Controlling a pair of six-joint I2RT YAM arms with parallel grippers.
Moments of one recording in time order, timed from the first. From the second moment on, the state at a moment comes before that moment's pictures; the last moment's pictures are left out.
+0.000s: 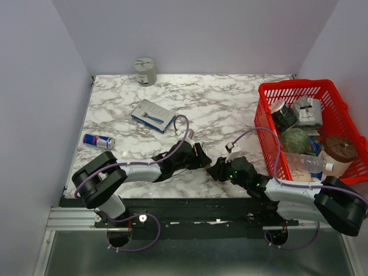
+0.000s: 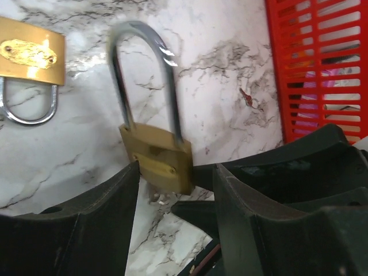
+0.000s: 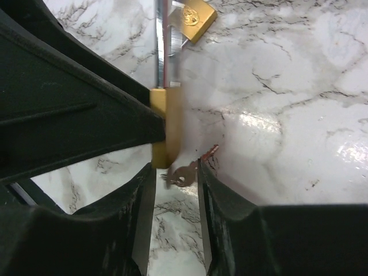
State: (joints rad) left arm -0.94 1.55 0.62 0.42 -0.02 -0.96; right arm 0.89 1.13 0.20 0.47 0.15 0.58
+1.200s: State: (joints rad) left arm -0.69 1.01 0.64 -0.02 -0.03 -0.67; right arm 0.70 1.20 0.61 -0.10 0.18 0.36
